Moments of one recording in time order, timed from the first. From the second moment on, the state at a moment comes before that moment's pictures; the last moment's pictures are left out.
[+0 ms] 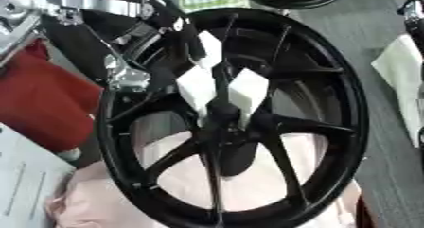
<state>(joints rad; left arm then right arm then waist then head) -1.25 0.53 -0.62 -1.47 0.11 -0.26 -0.86 -0.41 -0.40 -0.39 -1.65 0.04 0.08 -0.11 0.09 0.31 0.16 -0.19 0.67</state>
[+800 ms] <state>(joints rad) -1.25 0.51 -0.64 -1.42 0.08 -0.27 -0.85 -0.42 -0.39 -0.37 -1.65 0.04 0.08 -0.10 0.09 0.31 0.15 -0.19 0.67</state>
